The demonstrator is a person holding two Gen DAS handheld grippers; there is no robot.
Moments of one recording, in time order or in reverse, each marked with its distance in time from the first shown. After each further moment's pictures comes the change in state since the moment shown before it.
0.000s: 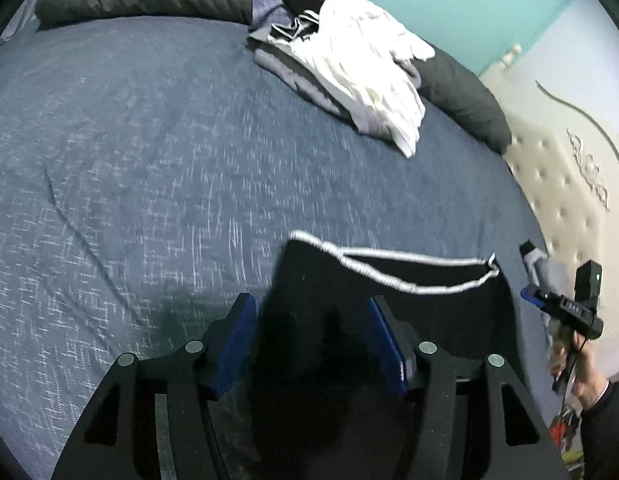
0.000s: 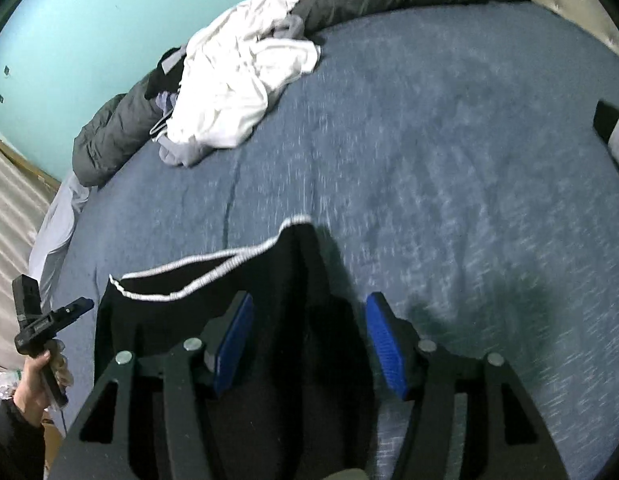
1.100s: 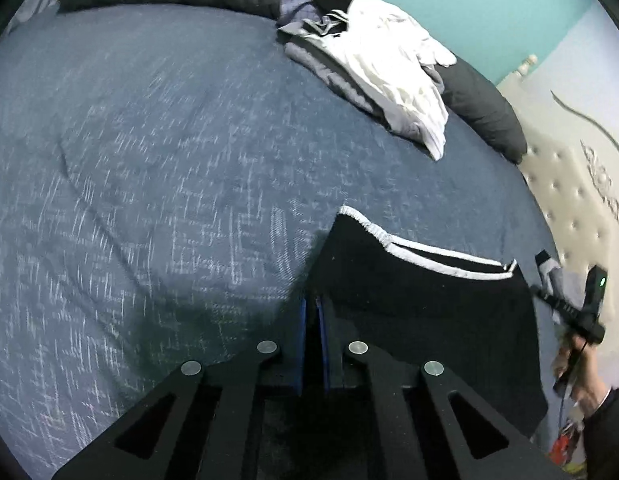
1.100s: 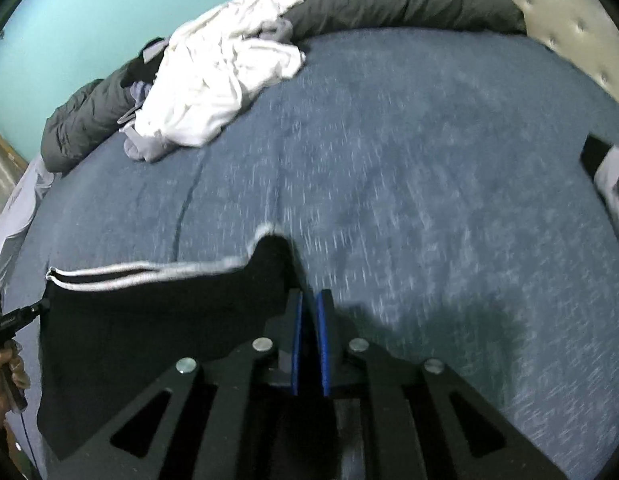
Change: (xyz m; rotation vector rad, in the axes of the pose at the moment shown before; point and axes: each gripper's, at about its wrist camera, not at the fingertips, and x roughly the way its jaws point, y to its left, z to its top) left arm 0.013 0.025 -0.004 -0.018 -0.020 0.030; right arm 0.019 0.003 0.009 -0.092 -0.085 -0.157
